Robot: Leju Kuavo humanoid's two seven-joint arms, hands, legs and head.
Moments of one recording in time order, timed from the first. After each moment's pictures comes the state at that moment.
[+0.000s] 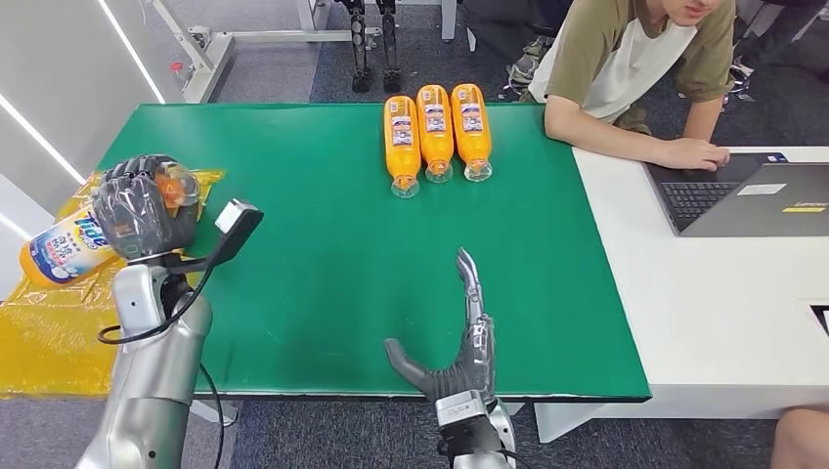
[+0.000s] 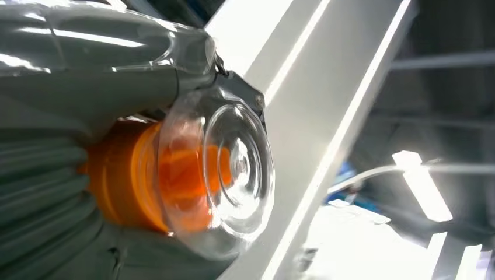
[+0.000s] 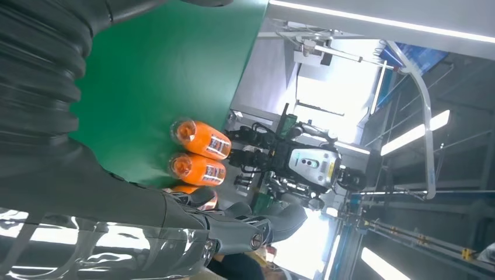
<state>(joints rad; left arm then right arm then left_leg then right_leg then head) -0.56 -0.07 0.05 -0.75 -1.56 0.70 -0.07 -0.10 0.11 0.65 -1.35 0.25 -0.60 -0.68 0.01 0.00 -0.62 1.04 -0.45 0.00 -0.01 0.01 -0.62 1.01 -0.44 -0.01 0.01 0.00</state>
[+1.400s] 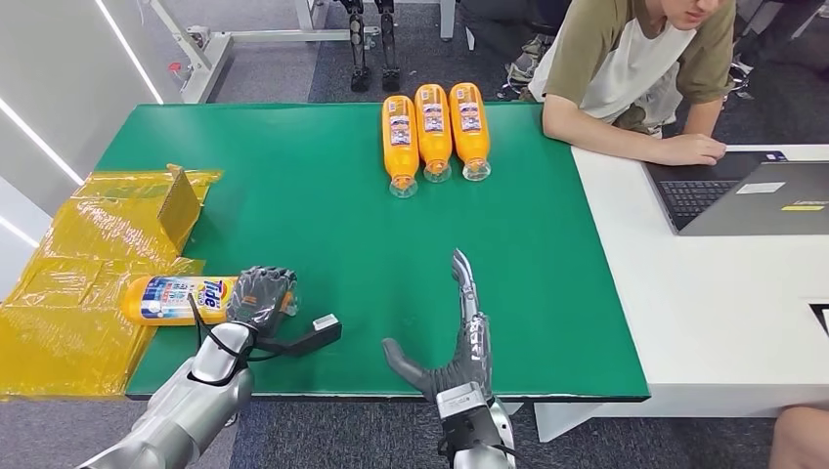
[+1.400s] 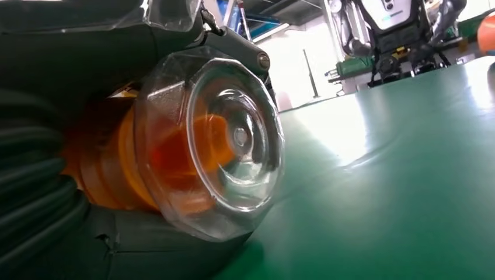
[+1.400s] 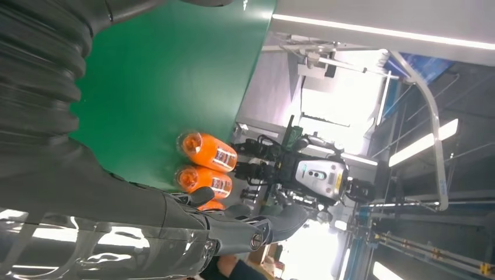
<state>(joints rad) -0.54 0.05 -0.52 -0.26 -1.46 0.51 0.02 -0.11 0.12 0.65 -1.33 0.23 -0.53 -0.66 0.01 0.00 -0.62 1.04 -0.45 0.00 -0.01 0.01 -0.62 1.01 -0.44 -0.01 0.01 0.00</state>
